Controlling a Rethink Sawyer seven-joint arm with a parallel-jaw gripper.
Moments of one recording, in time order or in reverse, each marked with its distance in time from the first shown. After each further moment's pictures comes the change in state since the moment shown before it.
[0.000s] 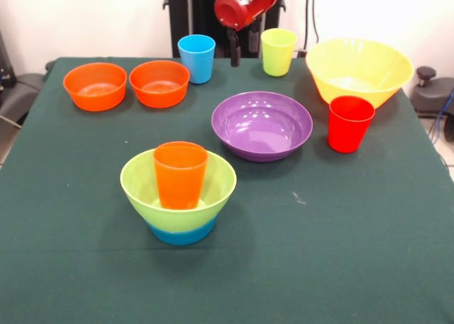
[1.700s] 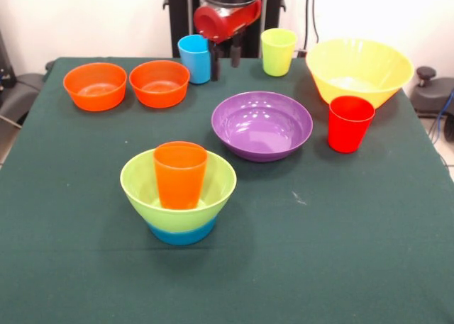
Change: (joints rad) arm -0.037 0.045 -0.013 -0.091 -0.050 0.000 0.000
